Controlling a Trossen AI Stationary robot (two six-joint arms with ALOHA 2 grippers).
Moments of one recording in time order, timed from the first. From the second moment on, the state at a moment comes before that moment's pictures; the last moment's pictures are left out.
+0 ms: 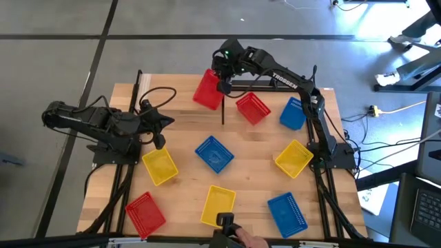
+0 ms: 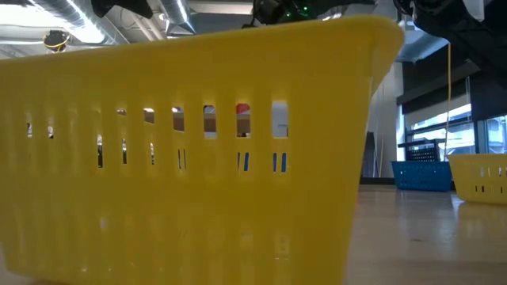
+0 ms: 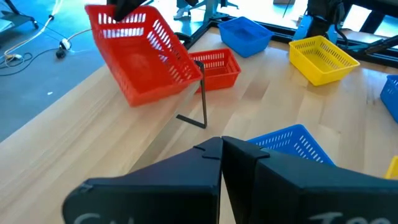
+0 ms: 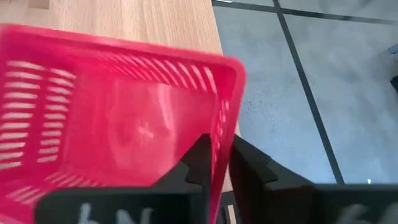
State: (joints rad) left arm -0.23 0.77 0.96 -0.67 -0.68 -0.33; right arm -0.51 2.16 2.32 -0.92 -0.05 -0.45
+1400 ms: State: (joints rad) left arm -0.09 0.77 0.96 -0.71 -0.79 -0.37; right arm -0.24 2.19 2.21 -0.76 -0.17 -0.29
